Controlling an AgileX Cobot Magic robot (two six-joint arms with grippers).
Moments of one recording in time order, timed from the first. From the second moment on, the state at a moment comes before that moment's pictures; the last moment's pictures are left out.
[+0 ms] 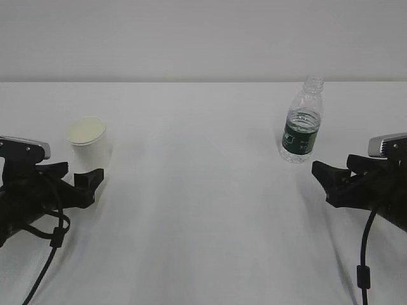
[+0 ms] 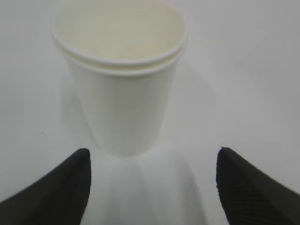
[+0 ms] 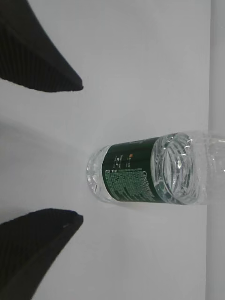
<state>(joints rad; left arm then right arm) -0.21 2.09 -0.52 0.11 -1.14 -0.09 0.02 1.92 -0.39 -0.31 -1.13 0.11</state>
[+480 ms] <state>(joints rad) -0.21 2.18 -0.64 0.06 -1.15 -0.07 0.02 1.92 -0.39 -0.31 -1.14 0.08</state>
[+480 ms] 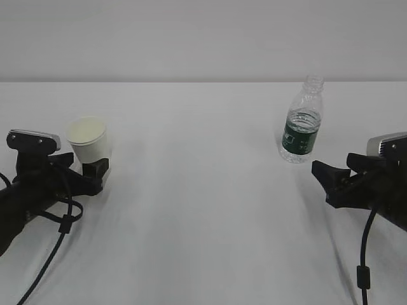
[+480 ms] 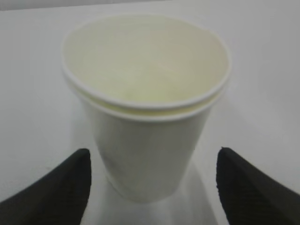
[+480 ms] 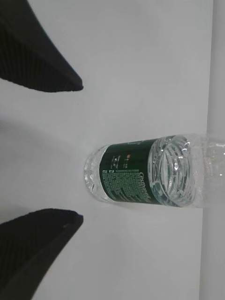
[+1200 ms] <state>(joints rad) -0.21 2.21 -0.77 0.04 -1.15 -0.04 0.02 1.92 -0.39 -0.31 -1.14 0.08</state>
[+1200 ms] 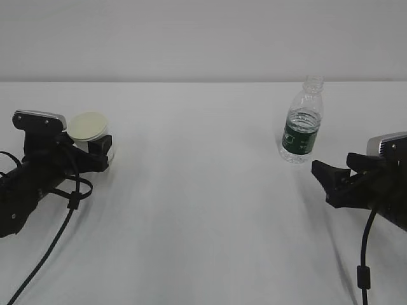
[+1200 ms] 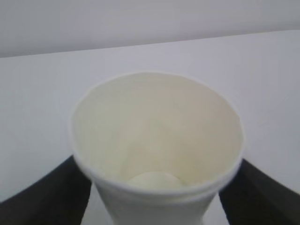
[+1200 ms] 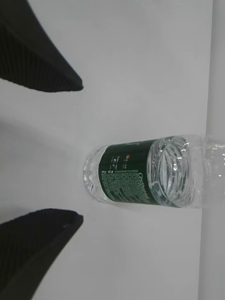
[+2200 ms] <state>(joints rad) -0.21 2.22 -0.77 0.10 -1.15 -0.05 0.02 1.92 -0.39 -0.31 -1.15 0.04</state>
